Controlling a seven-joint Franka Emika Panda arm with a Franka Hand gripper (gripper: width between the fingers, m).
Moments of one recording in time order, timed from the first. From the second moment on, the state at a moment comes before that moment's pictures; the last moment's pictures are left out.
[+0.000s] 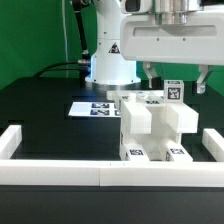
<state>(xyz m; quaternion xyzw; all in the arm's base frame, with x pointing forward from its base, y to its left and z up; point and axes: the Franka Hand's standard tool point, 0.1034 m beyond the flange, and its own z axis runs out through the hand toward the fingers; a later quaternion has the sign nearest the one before) 0.570 0.068 0.118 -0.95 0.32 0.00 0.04</state>
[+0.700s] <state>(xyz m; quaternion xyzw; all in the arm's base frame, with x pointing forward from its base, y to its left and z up) 0.570 0.066 0.118 -0.99 0.11 -0.01 0.03</state>
